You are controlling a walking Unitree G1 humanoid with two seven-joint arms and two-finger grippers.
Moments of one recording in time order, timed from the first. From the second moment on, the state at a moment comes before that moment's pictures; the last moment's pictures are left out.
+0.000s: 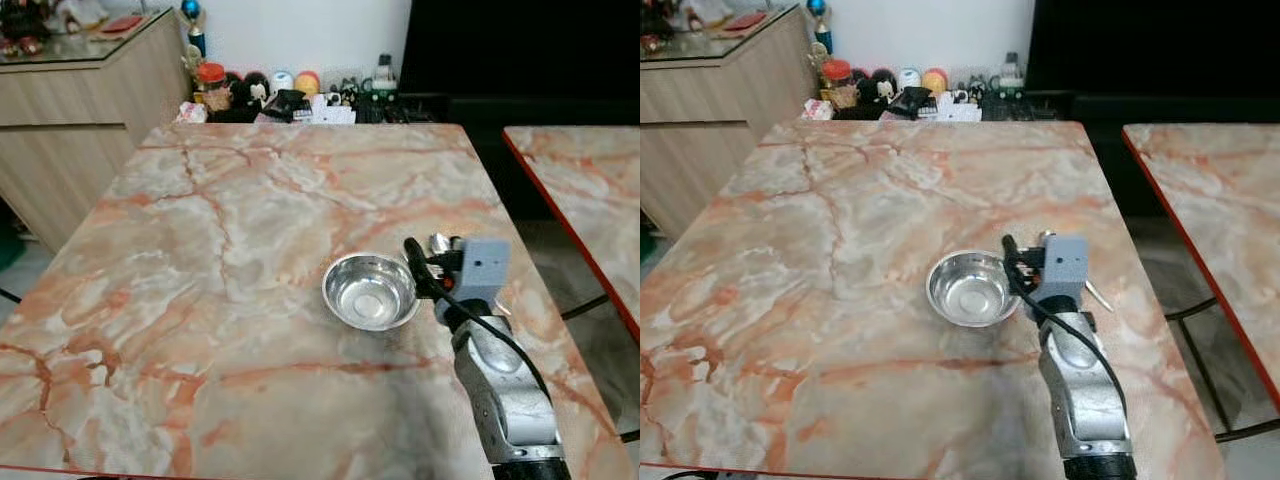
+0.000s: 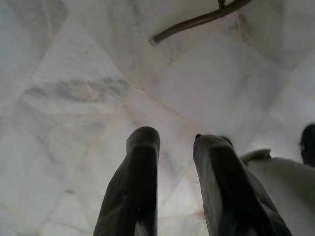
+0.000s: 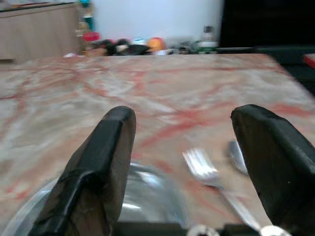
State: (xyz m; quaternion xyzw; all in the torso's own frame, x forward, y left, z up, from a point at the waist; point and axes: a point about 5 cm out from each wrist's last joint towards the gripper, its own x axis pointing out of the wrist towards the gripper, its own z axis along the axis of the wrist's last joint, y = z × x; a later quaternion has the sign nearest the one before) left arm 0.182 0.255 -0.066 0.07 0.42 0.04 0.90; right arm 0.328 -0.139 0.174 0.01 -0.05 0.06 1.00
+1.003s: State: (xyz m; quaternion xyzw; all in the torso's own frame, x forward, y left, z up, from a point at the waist) left arm 0.171 0.264 -0.069 0.09 0.43 0.05 0.90; right arm 0.316 -0.125 0.182 0.04 -0.05 0.05 1.00
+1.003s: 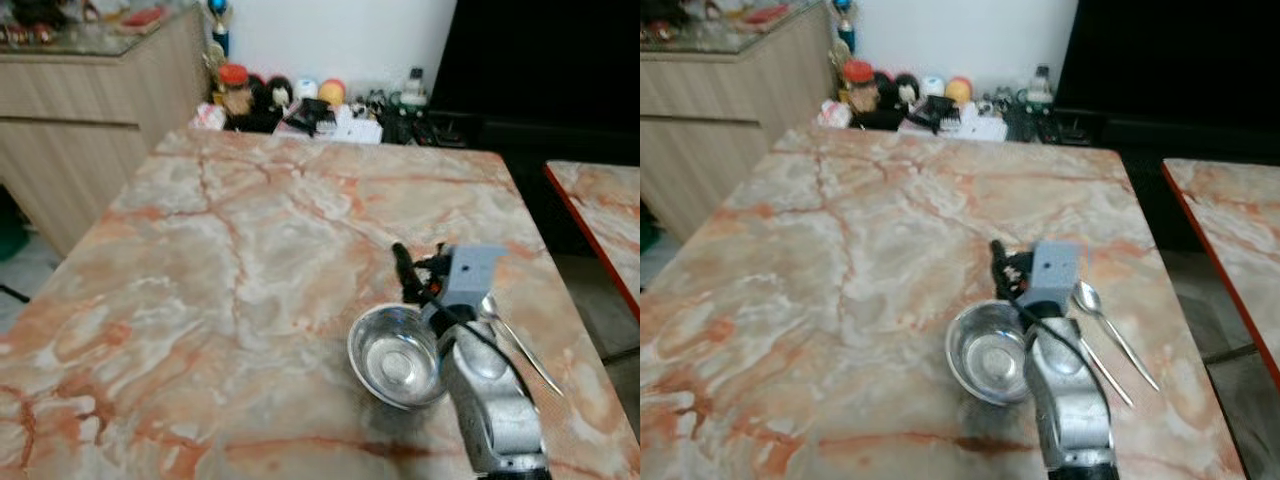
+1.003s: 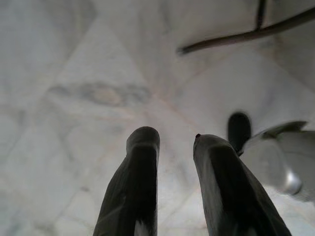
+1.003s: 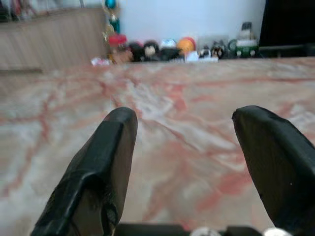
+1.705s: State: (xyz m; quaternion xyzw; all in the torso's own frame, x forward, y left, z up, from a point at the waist) left arm 0.168 0.260 -0.071 0.08 0.44 0.04 0.90; right arm 0.261 -0.154 0.181 0.13 0.09 -0.10 0.98
